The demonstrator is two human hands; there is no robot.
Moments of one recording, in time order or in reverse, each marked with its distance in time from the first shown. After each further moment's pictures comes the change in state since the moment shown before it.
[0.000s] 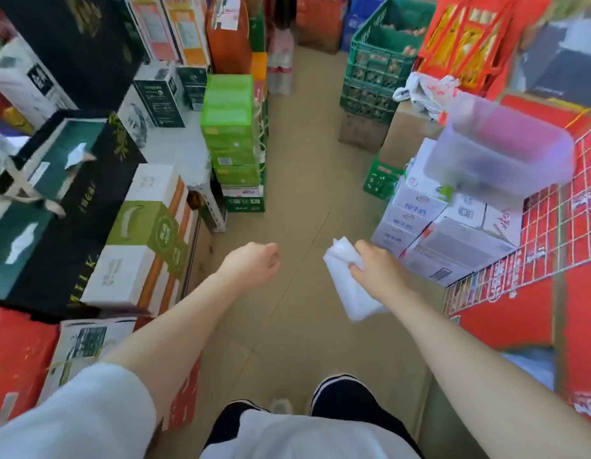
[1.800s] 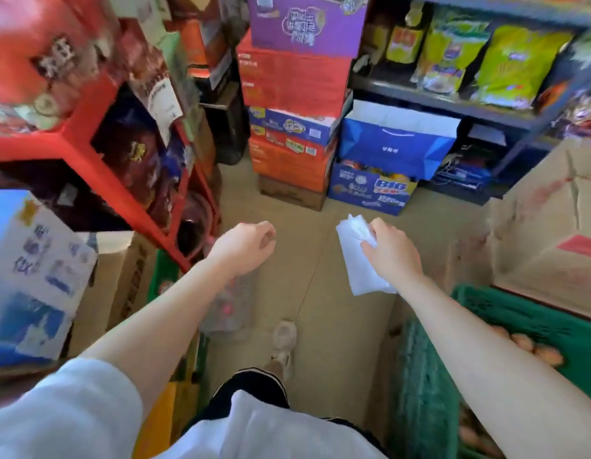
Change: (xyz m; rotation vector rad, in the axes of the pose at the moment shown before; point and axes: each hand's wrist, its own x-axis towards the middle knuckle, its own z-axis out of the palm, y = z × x) left_hand 1.660 -0.180 -0.745 -0.117 0.211 0.108; right_hand 1.736 0.164 -0.478 0.143 0.198 0.172
